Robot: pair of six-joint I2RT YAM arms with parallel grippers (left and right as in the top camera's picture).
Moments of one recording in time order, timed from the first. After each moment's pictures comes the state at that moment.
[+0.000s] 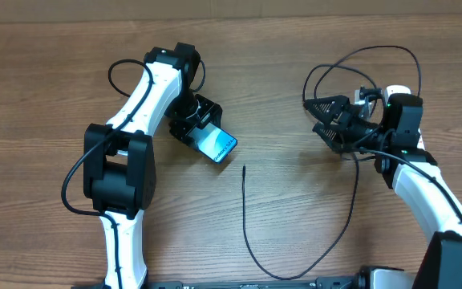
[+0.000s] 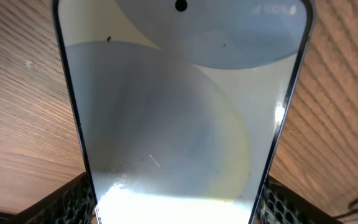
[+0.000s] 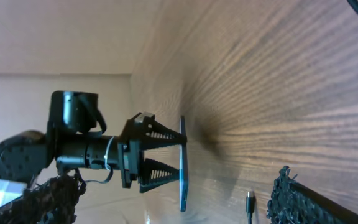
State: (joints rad) left arm -0.26 2.21 1.82 -1.30 0.37 -1.11; right arm -0.09 1.47 0.76 0.02 -0.91 0.88
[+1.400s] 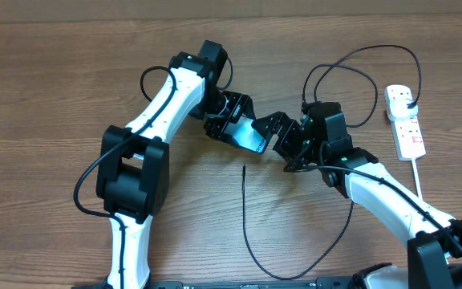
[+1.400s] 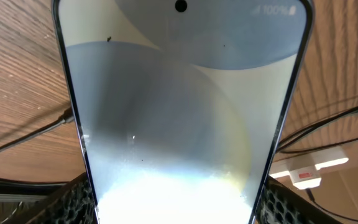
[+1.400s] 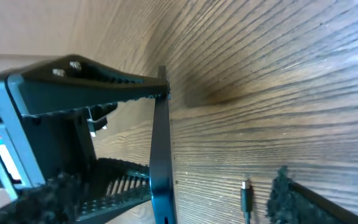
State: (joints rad) left arm -0.37 2.21 1.82 -1.12 0.63 -1.42; right arm 0.34 1.51 0.76 0.00 -0.46 1.03
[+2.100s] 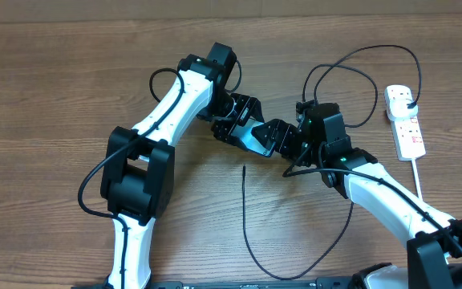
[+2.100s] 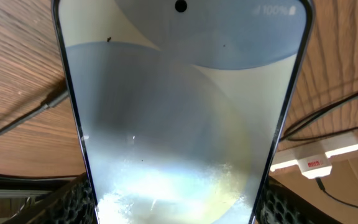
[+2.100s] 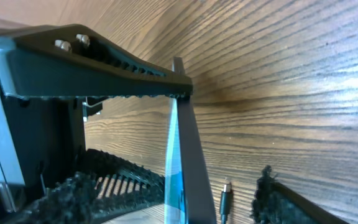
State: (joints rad) left arm -0.41 2.21 1.82 -1.10 0.65 -1.42; right arm 0.35 1.51 0.76 -0.02 -0.46 0.84
